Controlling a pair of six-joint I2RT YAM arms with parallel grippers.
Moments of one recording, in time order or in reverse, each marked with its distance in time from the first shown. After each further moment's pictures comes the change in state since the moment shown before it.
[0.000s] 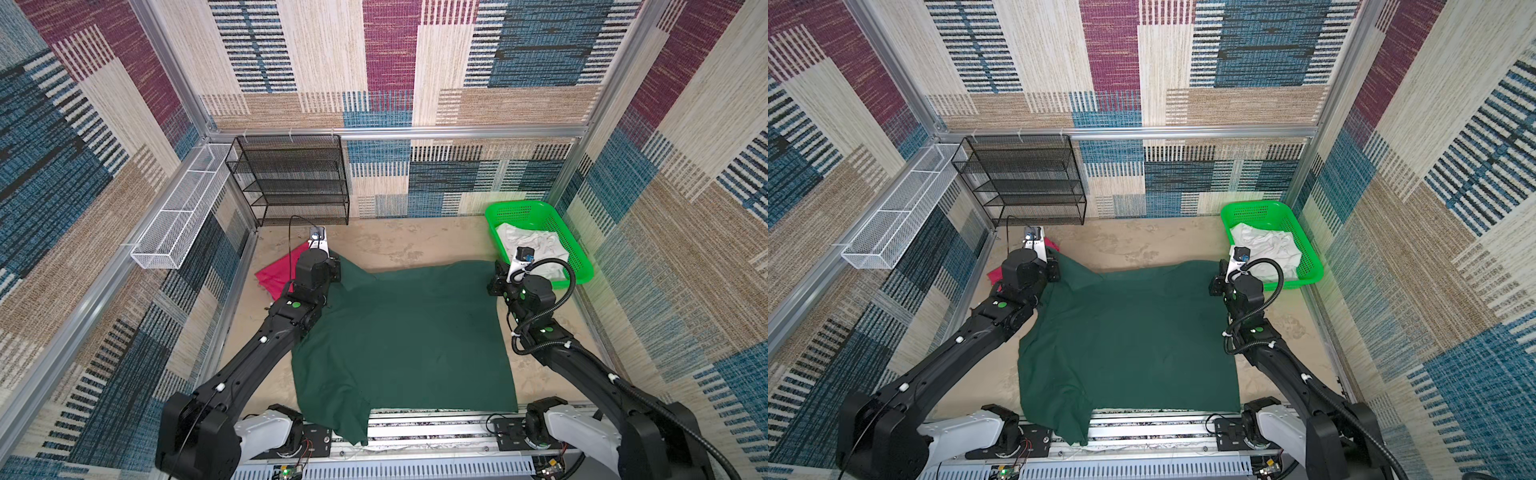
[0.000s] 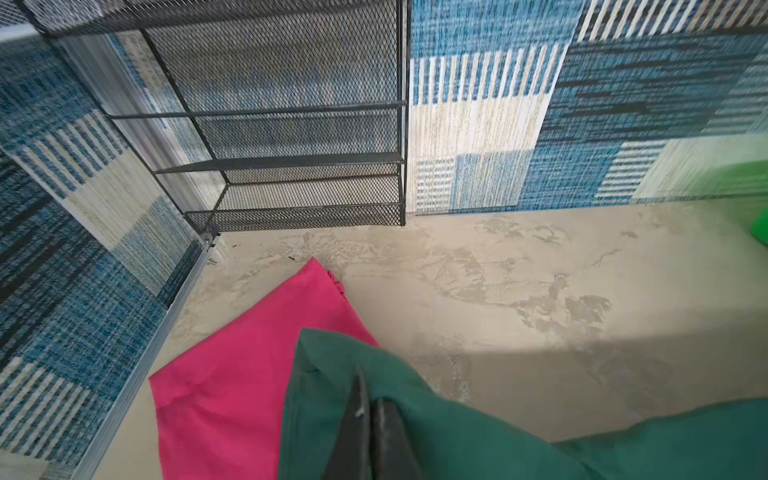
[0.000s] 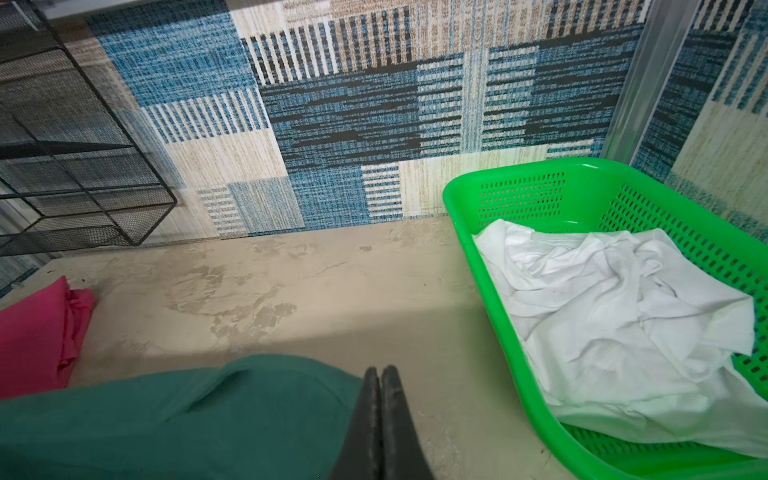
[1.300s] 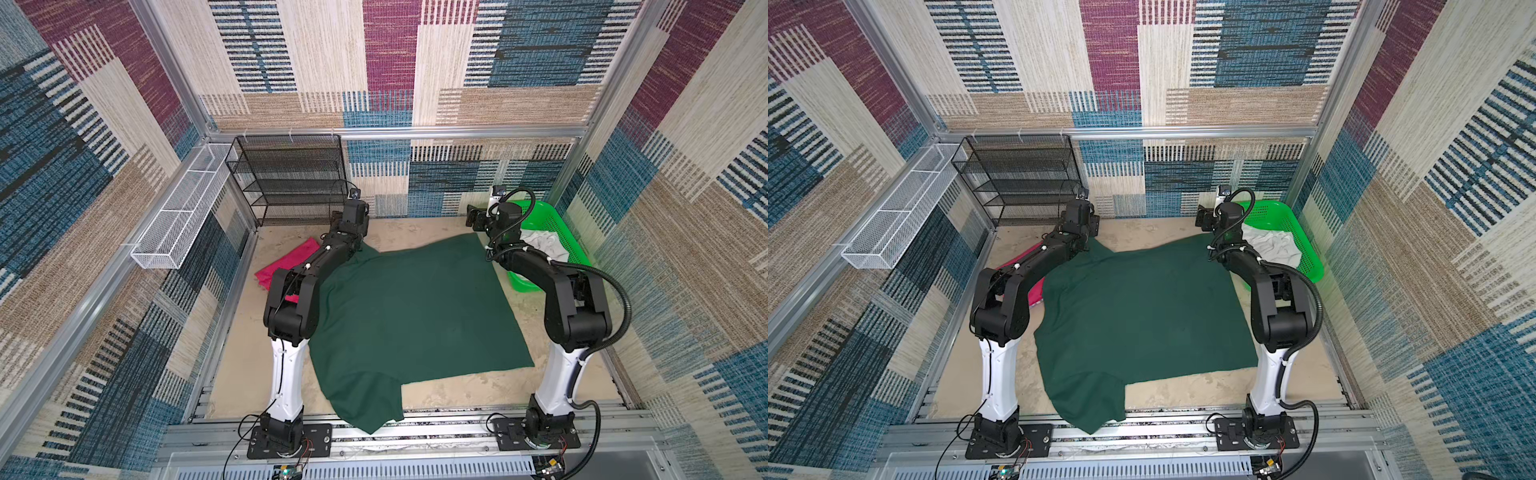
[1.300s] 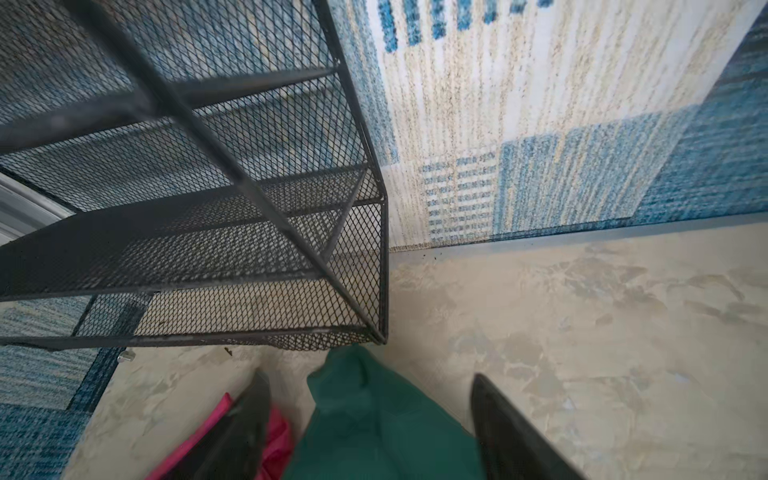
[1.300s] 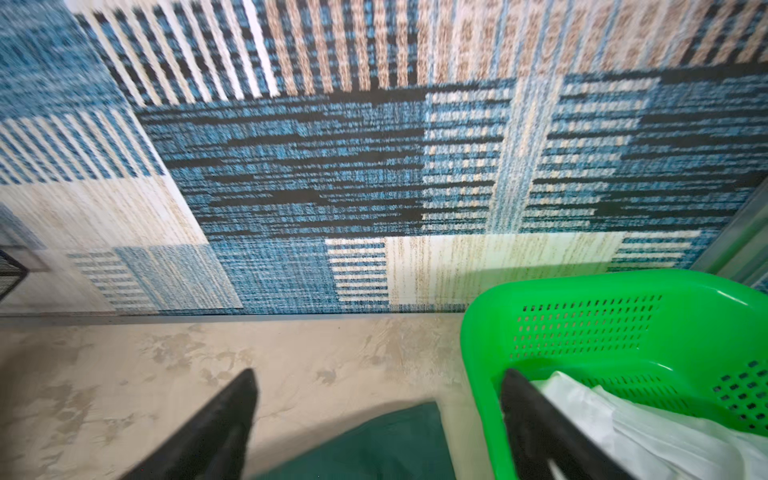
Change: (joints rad) left arm 0.042 0.914 0.865 -0.079 -0.035 0.084; right arm -0.117 0.781 0.803 -0.046 -0.133 -0.072
